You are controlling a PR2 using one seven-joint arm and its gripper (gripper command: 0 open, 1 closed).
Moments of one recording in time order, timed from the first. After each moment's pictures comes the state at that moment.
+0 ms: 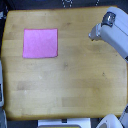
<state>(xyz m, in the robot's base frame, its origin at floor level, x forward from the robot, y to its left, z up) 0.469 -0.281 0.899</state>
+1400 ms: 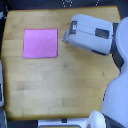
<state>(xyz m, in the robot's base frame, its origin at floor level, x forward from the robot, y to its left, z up) 0.483 -0.088 0.807</state>
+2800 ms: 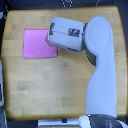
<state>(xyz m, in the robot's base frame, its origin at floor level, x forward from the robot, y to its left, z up) 0.510 0.059 0.719</state>
